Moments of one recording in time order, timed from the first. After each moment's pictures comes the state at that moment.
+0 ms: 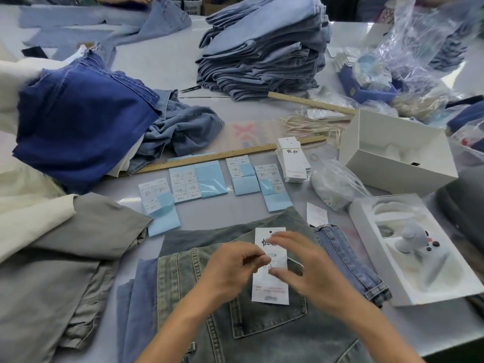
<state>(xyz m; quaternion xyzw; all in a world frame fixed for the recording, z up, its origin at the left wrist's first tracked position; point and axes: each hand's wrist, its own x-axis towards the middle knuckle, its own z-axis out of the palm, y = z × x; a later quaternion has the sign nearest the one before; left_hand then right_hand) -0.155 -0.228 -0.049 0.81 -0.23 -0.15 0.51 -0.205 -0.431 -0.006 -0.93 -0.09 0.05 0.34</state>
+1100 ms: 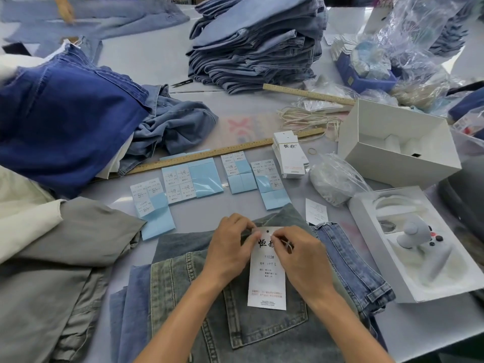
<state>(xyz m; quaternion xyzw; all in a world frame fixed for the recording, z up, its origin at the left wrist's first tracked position) -0.112 -0.253 -0.076 0.88 -0.18 -0.06 0.43 -0.181 -0.411 -0.036 -0.95 0.06 -0.13 0.28</state>
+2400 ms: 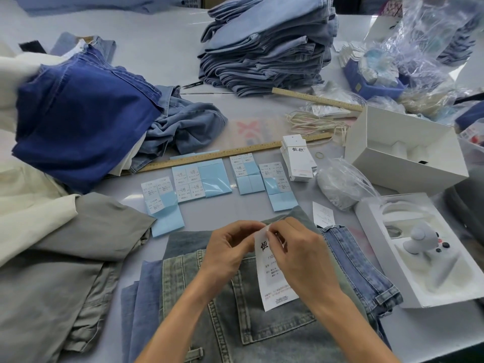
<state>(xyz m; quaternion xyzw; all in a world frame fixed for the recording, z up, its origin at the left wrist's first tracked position) -0.134 -0.224 -0.038 0.61 -0.07 -0.18 0.77 -0.178 -0.376 0.013 -0.96 -0.01 -0.14 0.24</state>
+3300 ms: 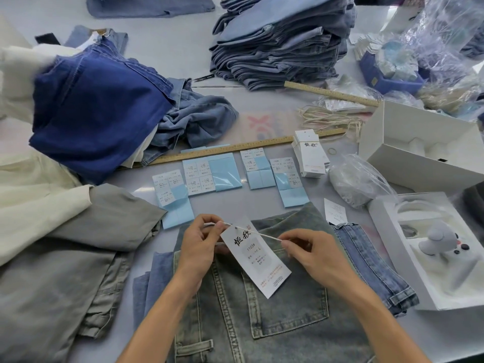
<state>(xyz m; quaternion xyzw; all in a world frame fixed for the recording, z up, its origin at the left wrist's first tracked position) -0.123 -0.174 -0.075 0.64 0.12 -0.12 0.75 -0.173 -0.410 -0.021 -0.89 0.08 0.09 0.44</state>
